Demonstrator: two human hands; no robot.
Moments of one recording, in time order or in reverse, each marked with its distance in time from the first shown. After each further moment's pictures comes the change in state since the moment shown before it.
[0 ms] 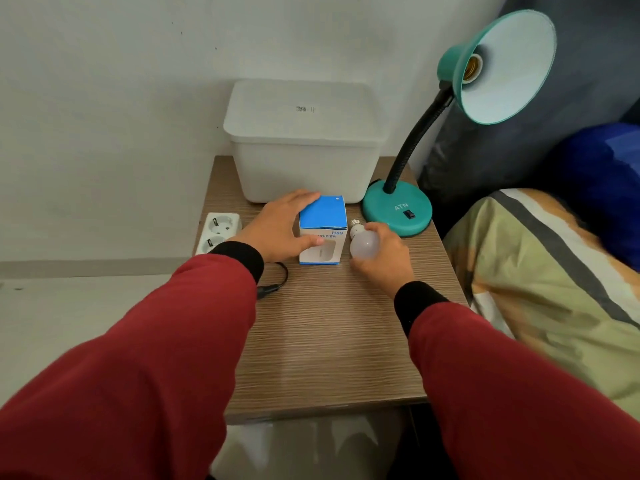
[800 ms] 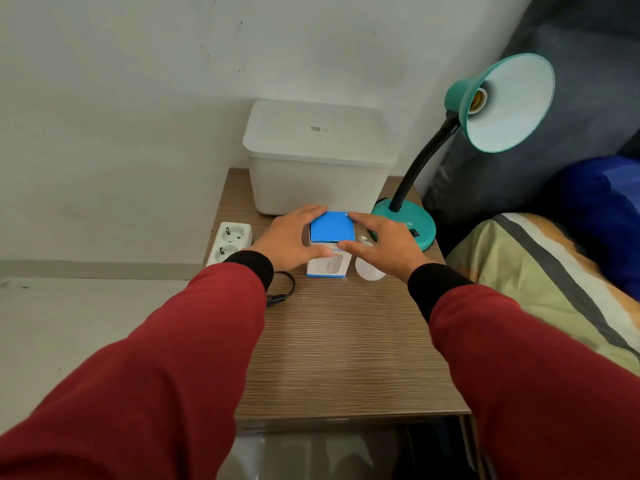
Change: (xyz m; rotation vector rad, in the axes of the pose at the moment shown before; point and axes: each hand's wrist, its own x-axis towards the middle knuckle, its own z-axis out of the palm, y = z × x) left_hand -0.002 -0.003 0.001 -0.207 -0.005 -0.110; right_hand 0.011 -0.037 -0.032 -0.256 -0.091 -0.421
